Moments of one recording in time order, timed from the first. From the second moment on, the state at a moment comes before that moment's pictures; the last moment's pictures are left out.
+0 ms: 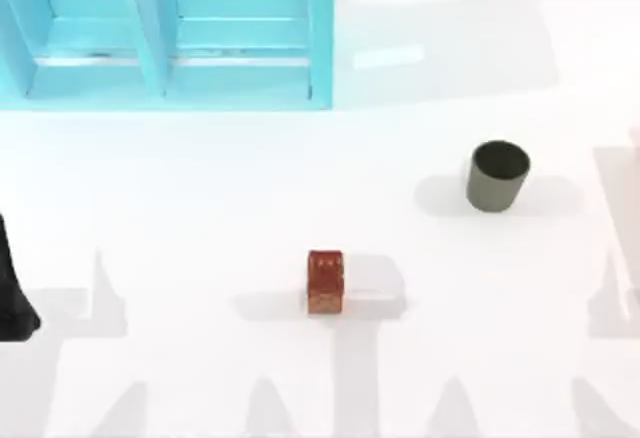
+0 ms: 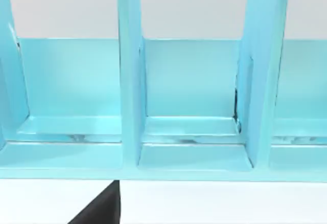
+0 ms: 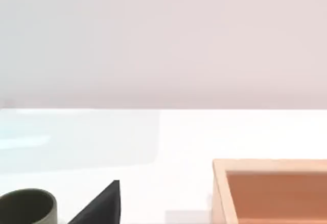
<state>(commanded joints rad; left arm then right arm) 0.00 0.00 0.00 0.00 0.00 0.00 0.00 0.00 0.00 0.00 0.00 0.00</state>
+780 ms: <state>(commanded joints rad) 0.00 0.00 0.00 0.00 0.00 0.00 0.17 0.54 0.41 -0.34 0.00 0.23</state>
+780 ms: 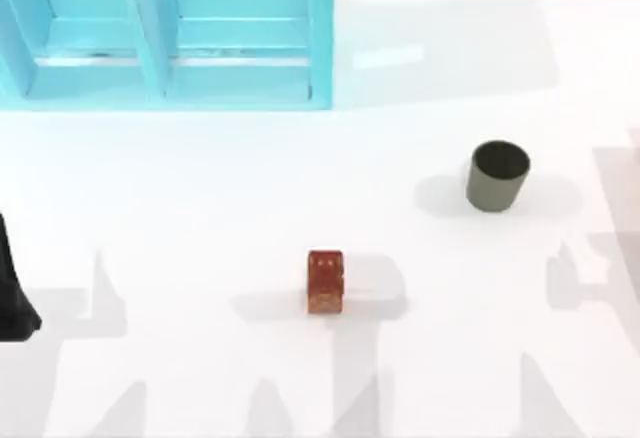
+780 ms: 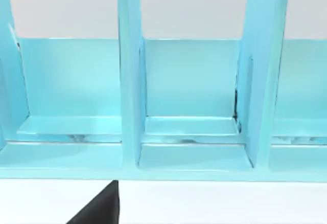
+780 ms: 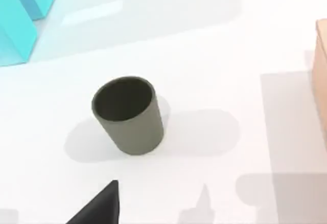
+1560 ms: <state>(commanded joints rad) 0.00 0.00 0.00 0.00 0.00 0.00 0.59 1.77 1.44 -1.07 0.00 0.66</state>
